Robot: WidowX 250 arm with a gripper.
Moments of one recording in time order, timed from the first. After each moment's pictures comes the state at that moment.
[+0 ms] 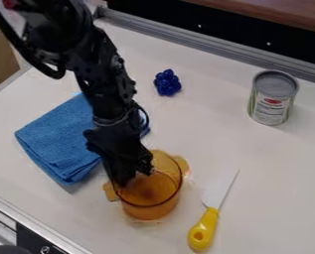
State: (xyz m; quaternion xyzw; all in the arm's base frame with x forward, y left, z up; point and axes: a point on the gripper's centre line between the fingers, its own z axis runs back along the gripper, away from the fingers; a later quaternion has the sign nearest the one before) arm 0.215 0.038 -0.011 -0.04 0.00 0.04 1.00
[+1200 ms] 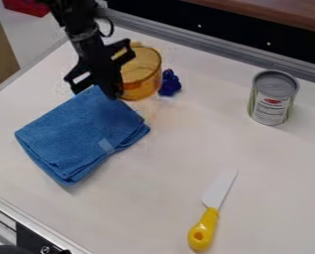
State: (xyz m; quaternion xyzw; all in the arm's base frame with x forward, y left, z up) arm 0.310 0.126 0.034 -0.11 -0.05 0.56 0.82
